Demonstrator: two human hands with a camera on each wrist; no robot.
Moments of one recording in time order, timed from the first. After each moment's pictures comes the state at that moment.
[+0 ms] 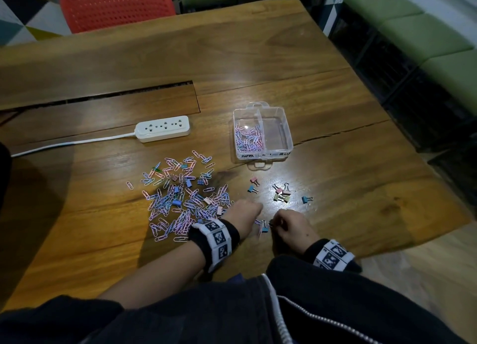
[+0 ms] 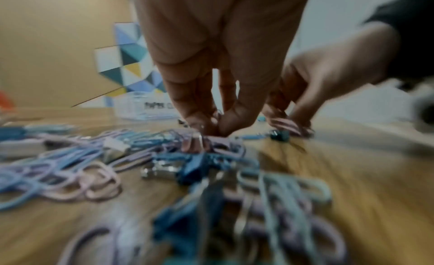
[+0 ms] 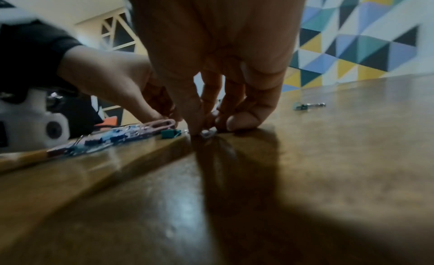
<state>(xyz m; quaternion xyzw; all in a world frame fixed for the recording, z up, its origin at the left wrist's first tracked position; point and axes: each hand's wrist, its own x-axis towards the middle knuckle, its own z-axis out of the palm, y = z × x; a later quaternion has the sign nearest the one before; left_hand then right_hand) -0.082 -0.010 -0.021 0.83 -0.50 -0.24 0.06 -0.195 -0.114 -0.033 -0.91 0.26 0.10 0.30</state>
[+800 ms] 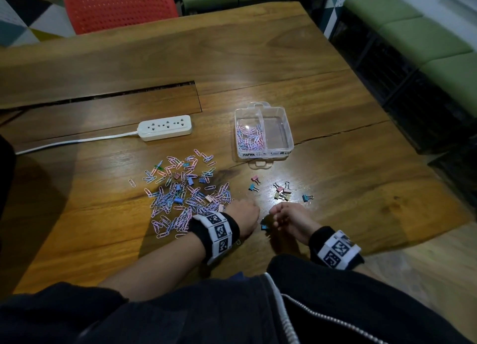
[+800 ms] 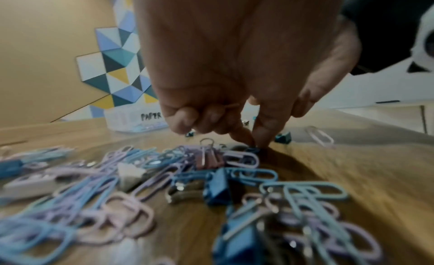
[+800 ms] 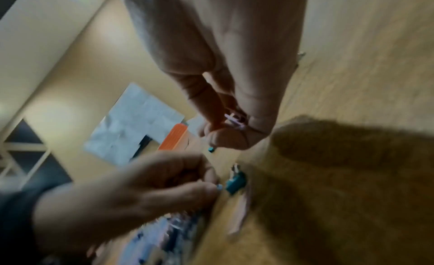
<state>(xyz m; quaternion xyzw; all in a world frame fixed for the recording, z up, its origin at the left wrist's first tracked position) -0.080 -0.008 -0.023 0.80 -0.56 -0.22 -0.06 -0.178 -0.116 -0.009 -0.53 0.41 0.09 0.73</state>
